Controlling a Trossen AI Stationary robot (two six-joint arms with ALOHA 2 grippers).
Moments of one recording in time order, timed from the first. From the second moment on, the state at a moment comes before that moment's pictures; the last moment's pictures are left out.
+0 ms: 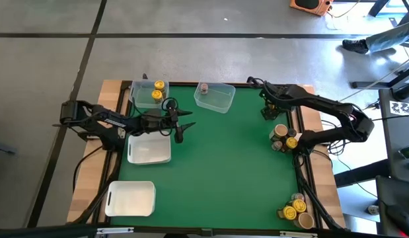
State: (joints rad) left arm 0.21 1.43 0.37 0.90 -0.13 0.11; right arm -0.68 1.28 0.87 -1.07 0.36 0.39
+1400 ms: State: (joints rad) left arm 0.21 1.43 0.37 0.90 -0.13 0.13; right arm -0.21 1.44 1.04 -0.66 0.07 0.10
